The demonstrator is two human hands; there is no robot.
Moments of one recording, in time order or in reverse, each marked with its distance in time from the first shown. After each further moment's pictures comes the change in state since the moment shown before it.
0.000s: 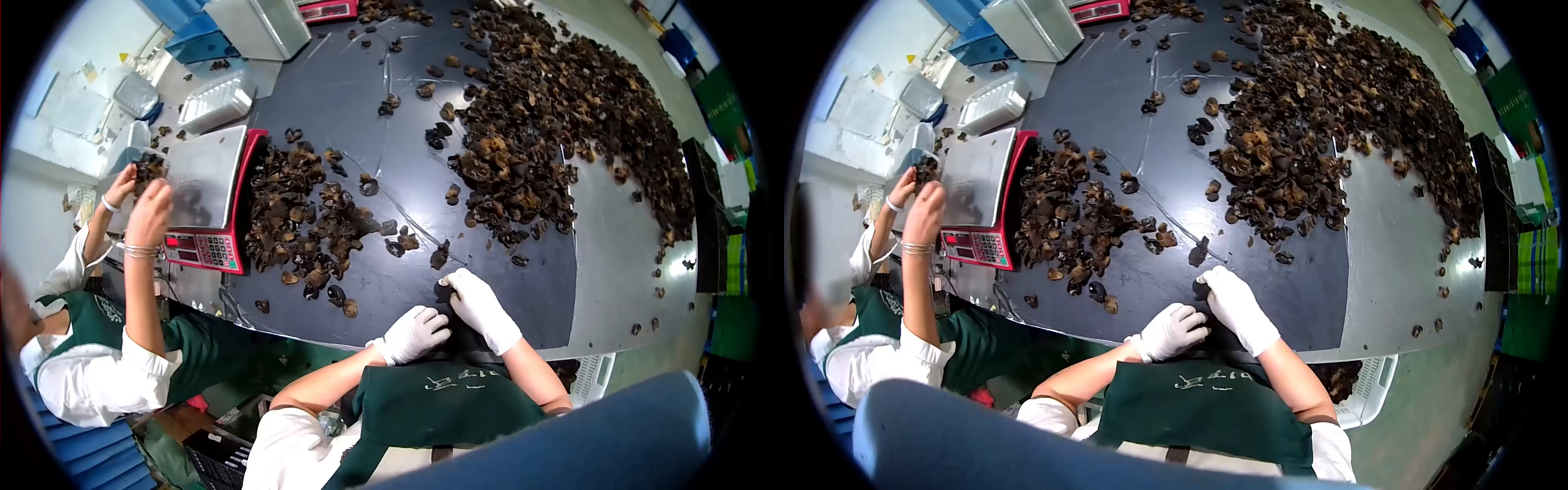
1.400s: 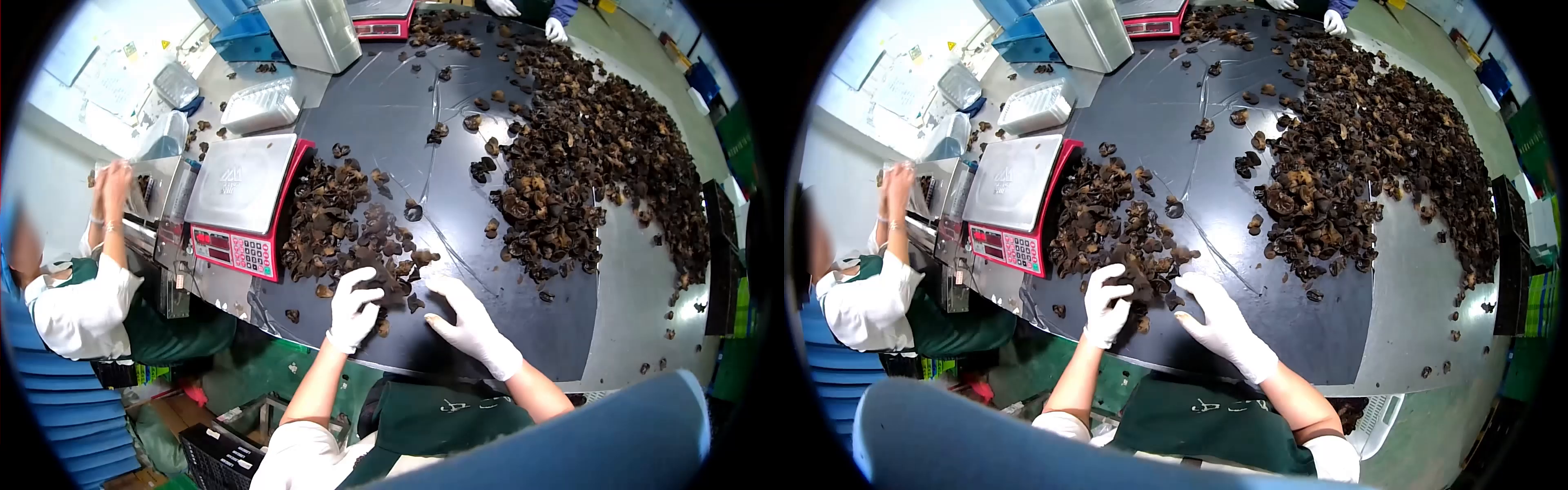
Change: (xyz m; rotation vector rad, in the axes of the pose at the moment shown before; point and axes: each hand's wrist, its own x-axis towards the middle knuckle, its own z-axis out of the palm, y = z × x) left_hand -0.075 -0.073 -0.099 -0.145 0.840 -0.390; right_hand 0.054 -0.093 -0.007 0.216 0.037 -0.212
